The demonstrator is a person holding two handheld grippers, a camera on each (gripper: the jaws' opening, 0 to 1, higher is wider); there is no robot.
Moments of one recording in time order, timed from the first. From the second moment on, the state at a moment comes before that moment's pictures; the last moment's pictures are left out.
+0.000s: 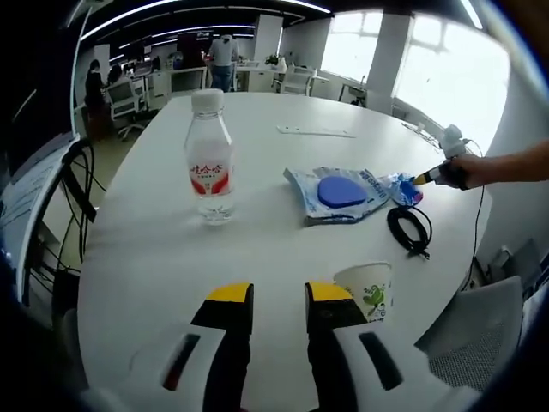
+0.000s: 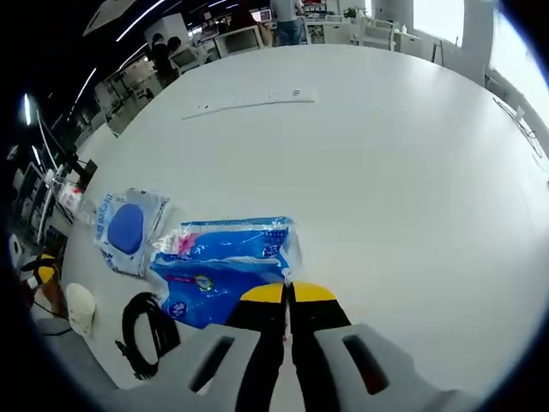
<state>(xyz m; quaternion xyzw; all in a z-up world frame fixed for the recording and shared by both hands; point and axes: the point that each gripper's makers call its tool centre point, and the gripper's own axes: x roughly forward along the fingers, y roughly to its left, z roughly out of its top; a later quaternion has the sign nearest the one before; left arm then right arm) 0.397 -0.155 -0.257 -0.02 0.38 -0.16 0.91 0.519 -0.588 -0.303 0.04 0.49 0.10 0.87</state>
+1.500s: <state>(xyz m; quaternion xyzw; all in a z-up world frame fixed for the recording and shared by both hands) 0.398 -0.159 -0.249 -0.02 0.37 -0.17 0.91 0.559 -0.611 -0.315 0.05 0.49 0.07 0.87</state>
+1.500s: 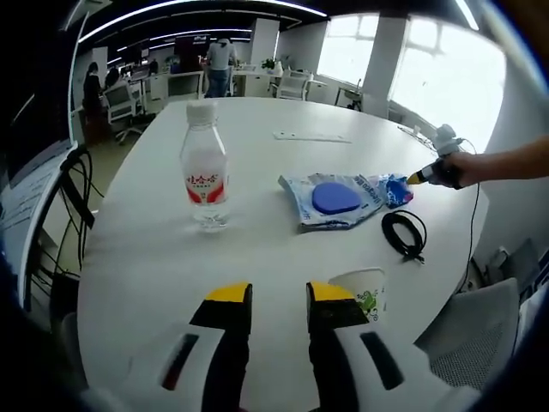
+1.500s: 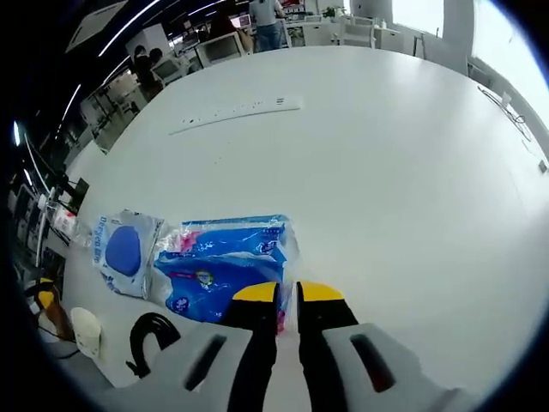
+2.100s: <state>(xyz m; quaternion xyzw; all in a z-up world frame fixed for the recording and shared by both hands) 0.389 -0.170 -0.246 -0.03 0.37 -0.18 0.91 0.537 -0.614 -0.310 0.05 0.48 0.08 0.87</state>
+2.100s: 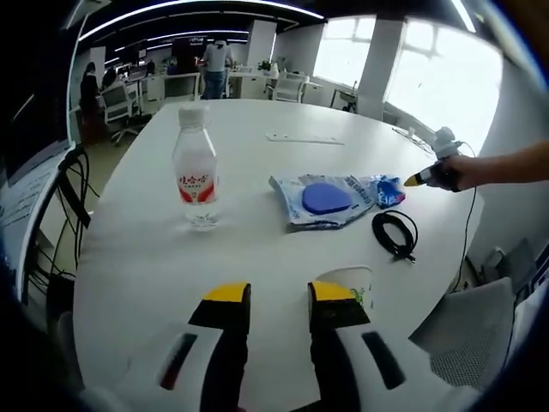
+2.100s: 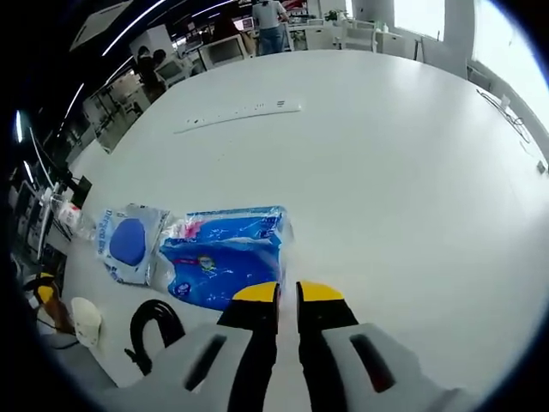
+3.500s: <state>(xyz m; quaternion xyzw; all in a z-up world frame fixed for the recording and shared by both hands) 0.354 -0.228 -0.263 -0.02 0.40 -0.24 0.88 0.461 -0.567 -0.291 0.01 0.47 0.16 0.87</state>
